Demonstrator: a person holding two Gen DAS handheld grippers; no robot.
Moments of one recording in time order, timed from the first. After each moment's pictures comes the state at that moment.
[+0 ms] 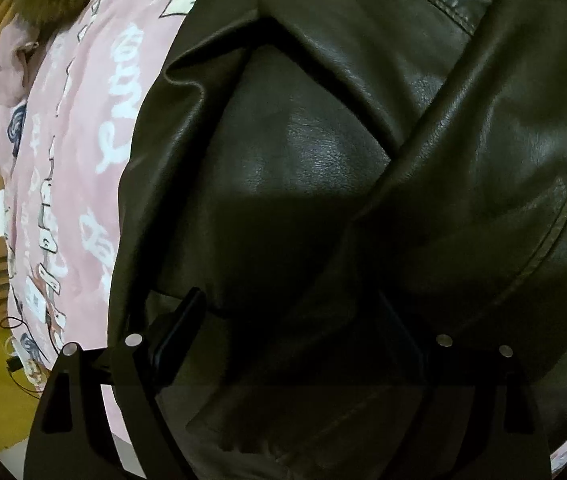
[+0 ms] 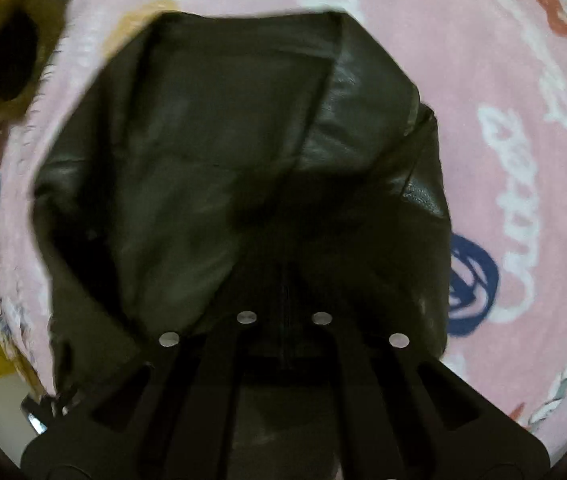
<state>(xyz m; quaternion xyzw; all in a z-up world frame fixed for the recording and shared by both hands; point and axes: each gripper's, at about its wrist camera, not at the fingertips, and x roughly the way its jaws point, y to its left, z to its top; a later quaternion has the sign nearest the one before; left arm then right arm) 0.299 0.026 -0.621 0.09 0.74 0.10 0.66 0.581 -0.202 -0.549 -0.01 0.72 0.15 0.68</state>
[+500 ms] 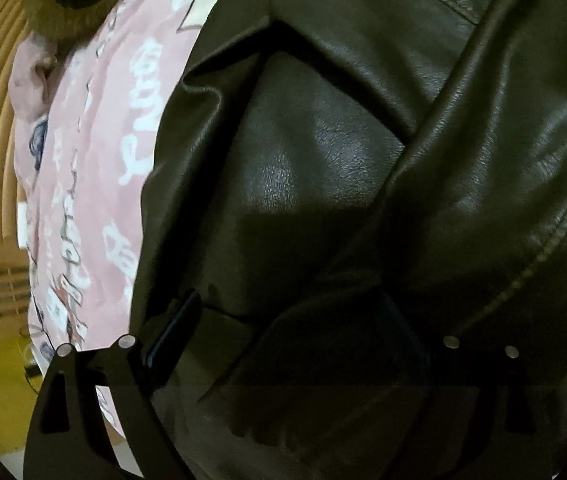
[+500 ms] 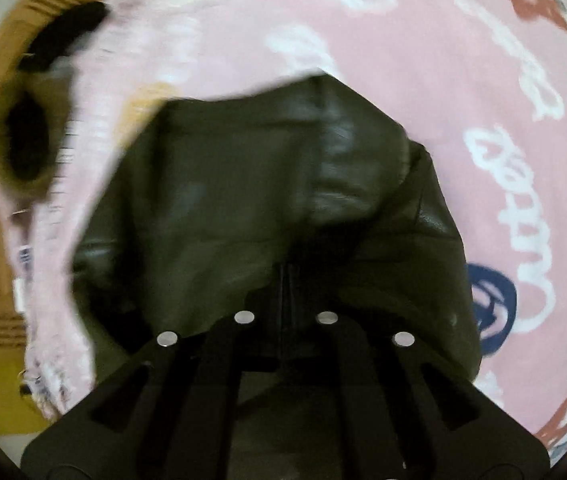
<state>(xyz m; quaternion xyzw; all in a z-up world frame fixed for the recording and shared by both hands) 0.284 0.031 -0.616 0.14 0.71 0.12 0.68 0.580 -0.226 -0.511 0.10 0.63 0.16 0.75</state>
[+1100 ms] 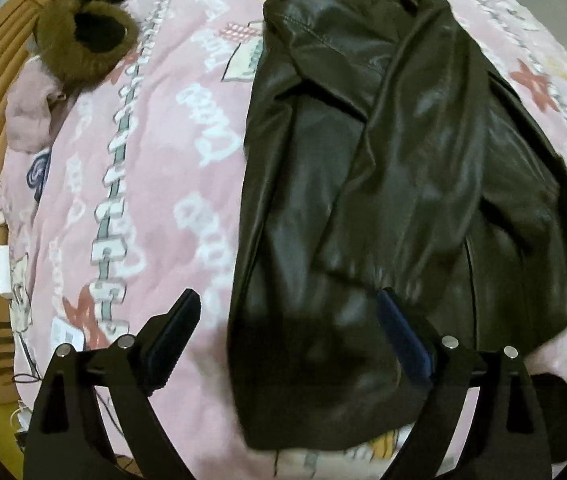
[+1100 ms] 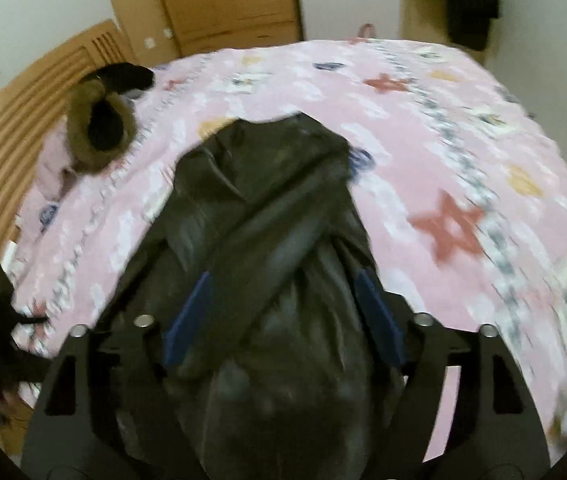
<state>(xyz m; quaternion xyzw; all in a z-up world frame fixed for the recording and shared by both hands) 0.159 0.138 -0.476 0.11 0.63 -0.06 0.76 0.132 -0.197 -0.349 0.04 0.44 0.03 0.89</state>
